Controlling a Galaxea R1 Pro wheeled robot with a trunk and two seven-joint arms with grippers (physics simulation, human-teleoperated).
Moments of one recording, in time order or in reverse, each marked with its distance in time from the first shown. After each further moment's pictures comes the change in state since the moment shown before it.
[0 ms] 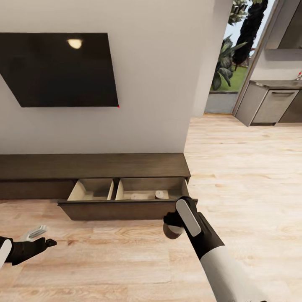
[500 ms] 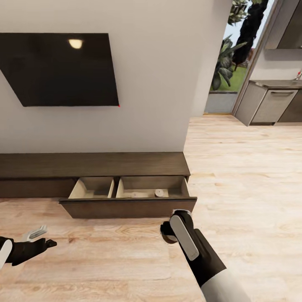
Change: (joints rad) left arm 0.000 0.000 -0.006 0.004 -0.005 0.001 0.001; right arm 0.146 0.008 0.104 -0.164 0.096 -0.052 -0.006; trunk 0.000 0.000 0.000
